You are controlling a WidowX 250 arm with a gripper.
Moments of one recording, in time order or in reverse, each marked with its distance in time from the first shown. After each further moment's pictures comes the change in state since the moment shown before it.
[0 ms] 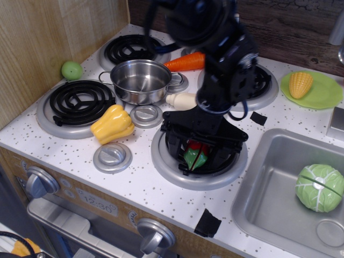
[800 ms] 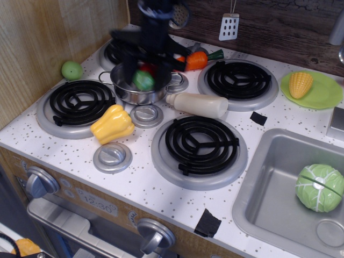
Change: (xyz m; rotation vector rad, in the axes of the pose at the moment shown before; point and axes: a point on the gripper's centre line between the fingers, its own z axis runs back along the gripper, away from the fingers) arm 0.078 0.099 0.045 0.104 0.129 -0.004
